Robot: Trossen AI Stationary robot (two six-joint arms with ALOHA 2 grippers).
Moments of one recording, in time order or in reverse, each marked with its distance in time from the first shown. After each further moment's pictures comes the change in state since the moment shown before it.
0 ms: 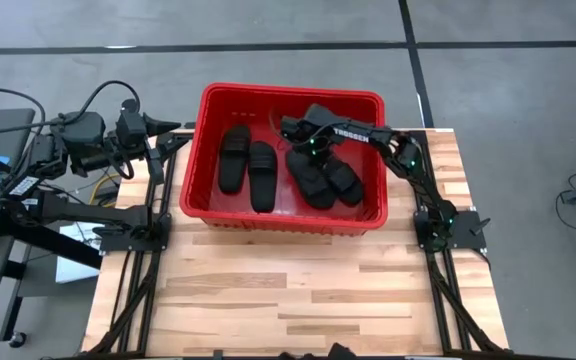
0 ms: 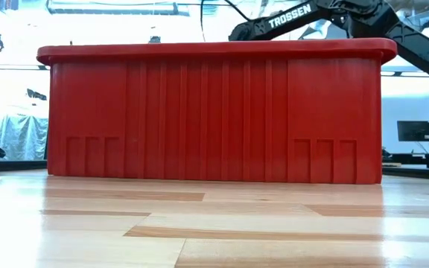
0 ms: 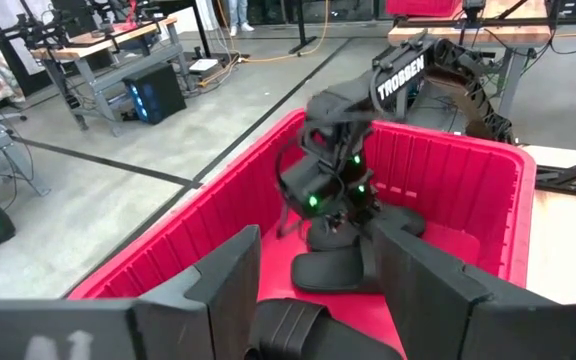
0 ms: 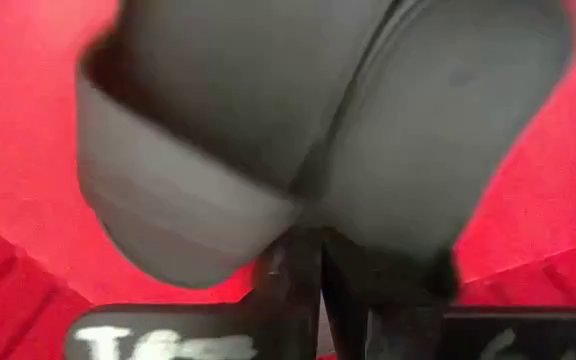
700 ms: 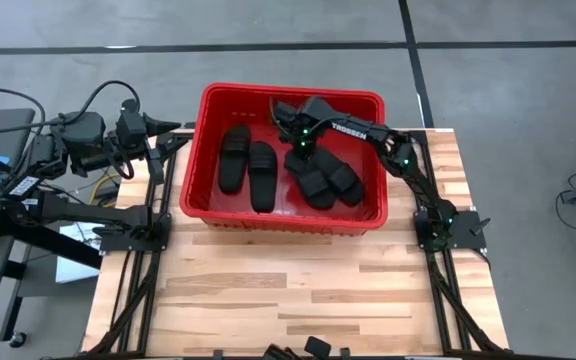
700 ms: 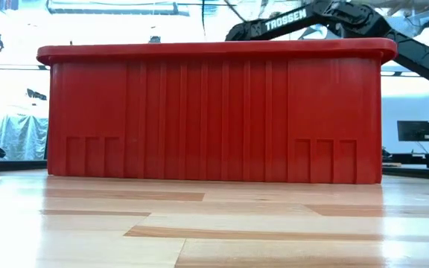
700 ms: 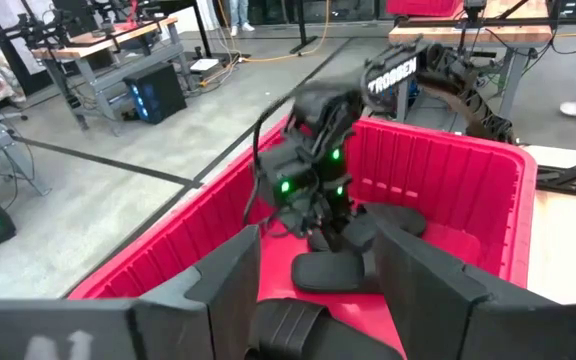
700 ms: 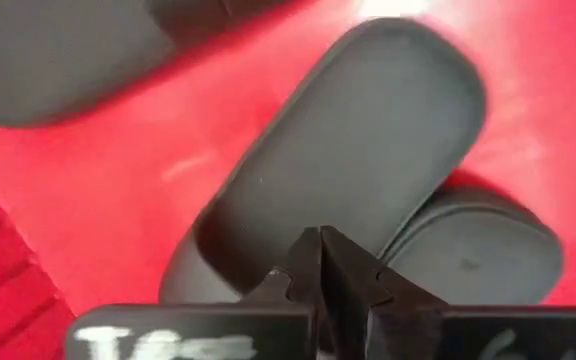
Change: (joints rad) left arm 0.000 0.000 0.000 0.000 0.000 0.000; right arm -0.020 0.067 0.169 0.162 -0.122 -0.126
